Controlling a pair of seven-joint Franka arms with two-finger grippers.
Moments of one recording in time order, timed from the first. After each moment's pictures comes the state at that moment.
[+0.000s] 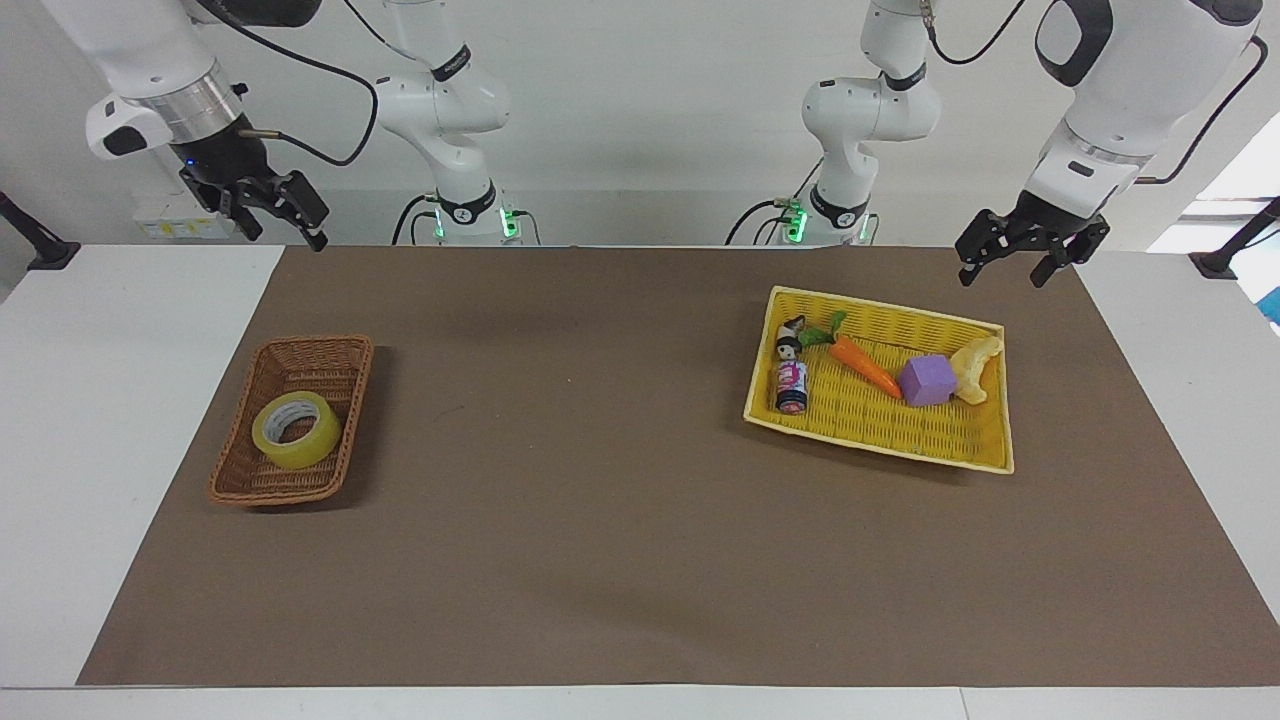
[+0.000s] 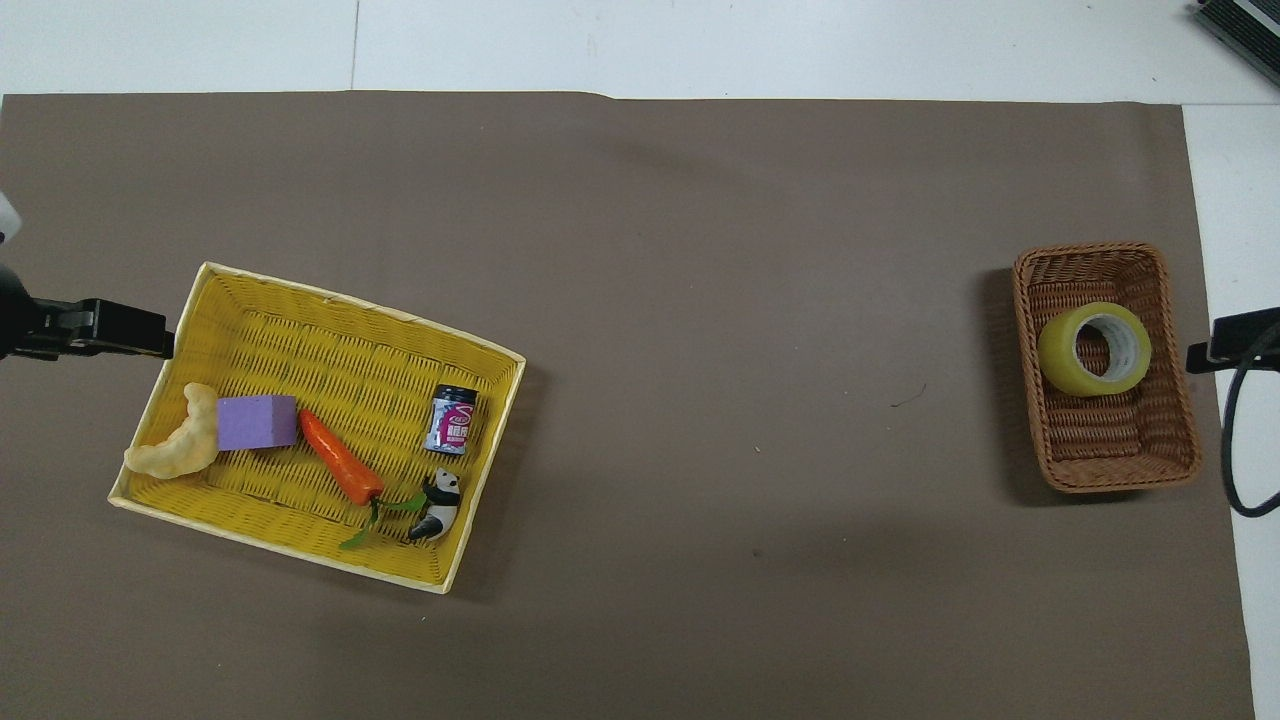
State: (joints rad) left arm -0.14 -0.07 0.08 -1.68 -0.03 1.63 0.00; right arm 0.04 -0.09 -0.17 -1.62 0.04 1.52 0.14
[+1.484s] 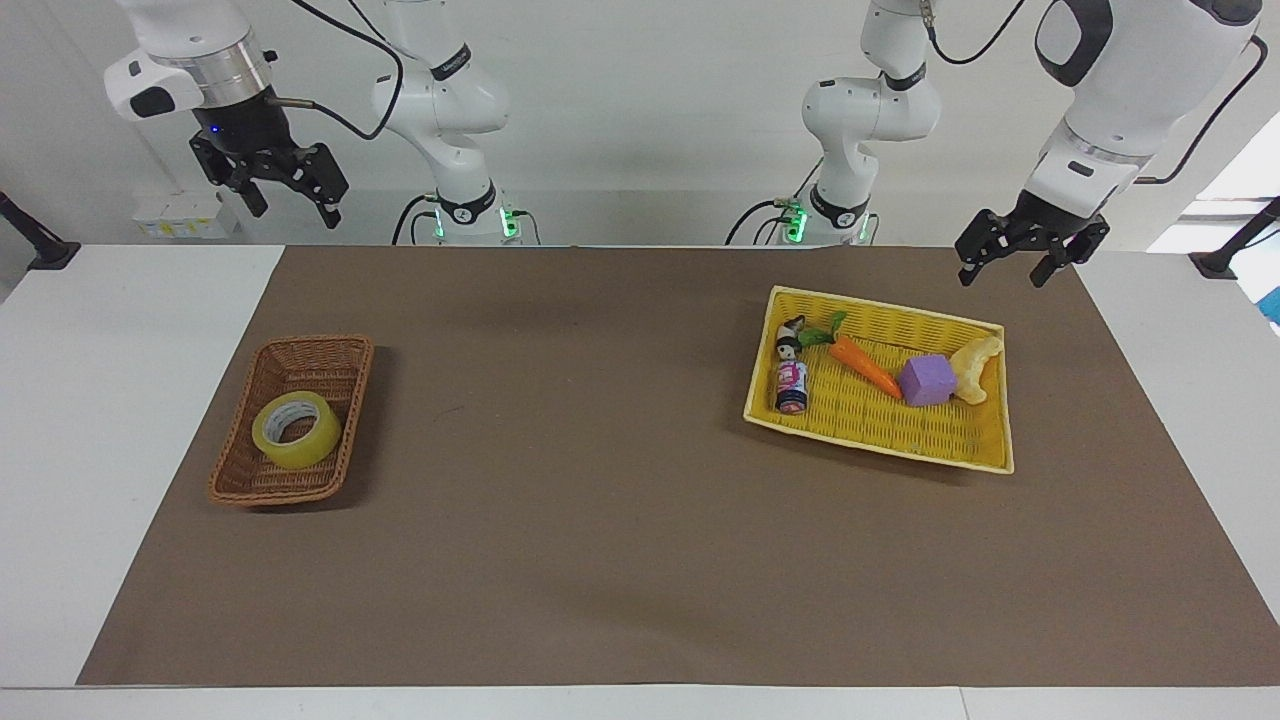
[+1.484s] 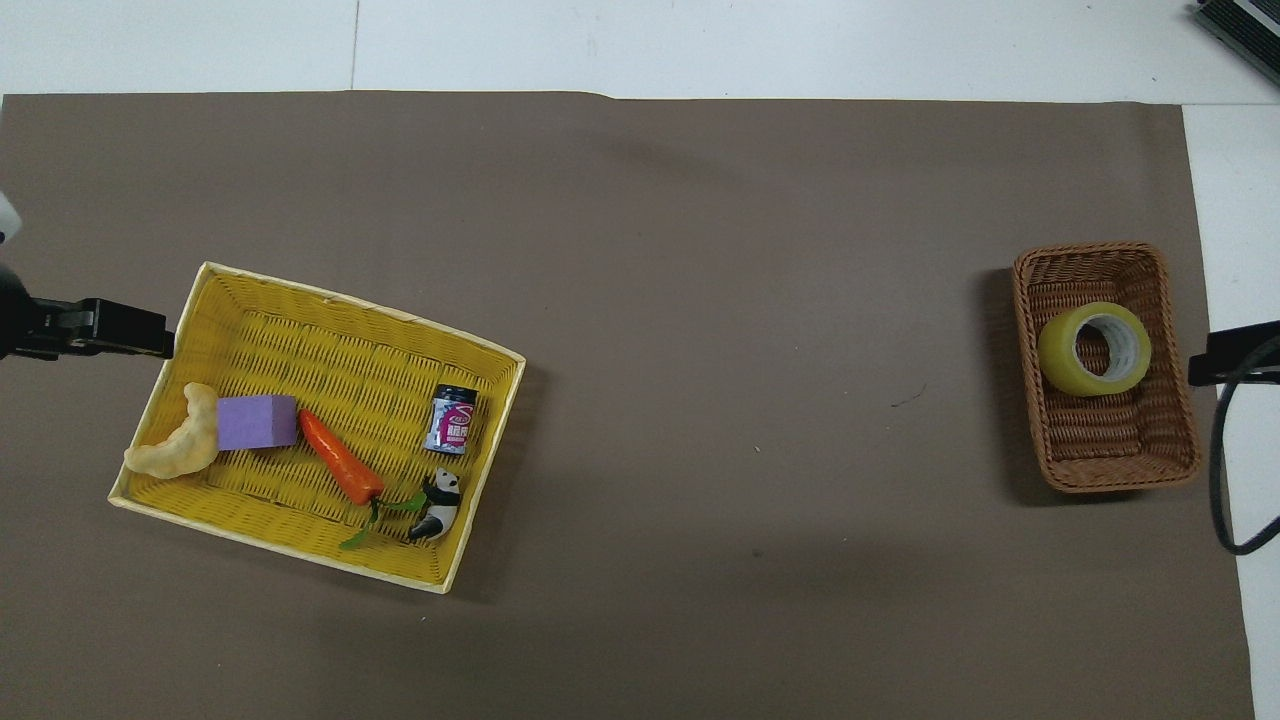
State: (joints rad) left arm -0.14 -0.07 0.08 -1.68 -0.03 1.63 0.00; right arm 0.01 -0.12 -0.08 -1.59 -0.03 1.48 0.14
